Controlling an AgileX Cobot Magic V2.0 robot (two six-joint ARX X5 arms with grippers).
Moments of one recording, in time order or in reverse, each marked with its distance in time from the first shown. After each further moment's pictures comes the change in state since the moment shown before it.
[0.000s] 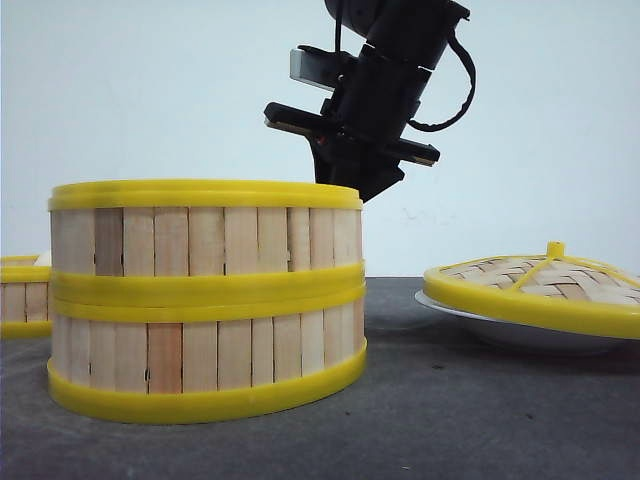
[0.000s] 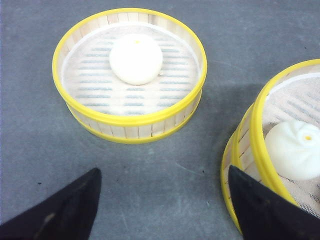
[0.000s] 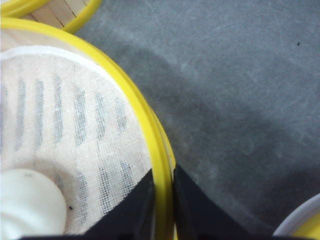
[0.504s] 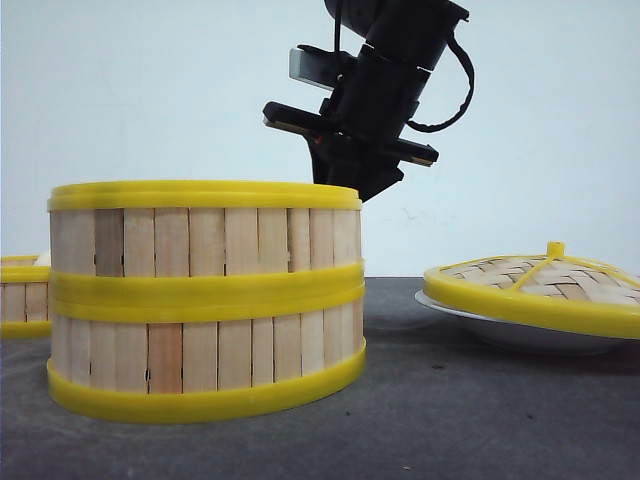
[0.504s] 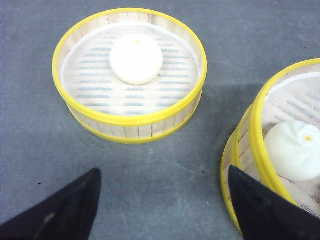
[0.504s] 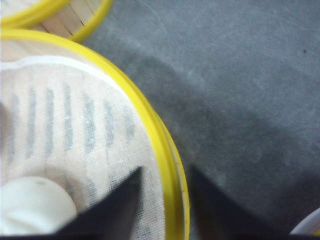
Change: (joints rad) left arm 0.000 0.000 0.000 0.000 0.000 0.000; right arm 0.001 0.001 0.000 0.011 -0.012 0.005
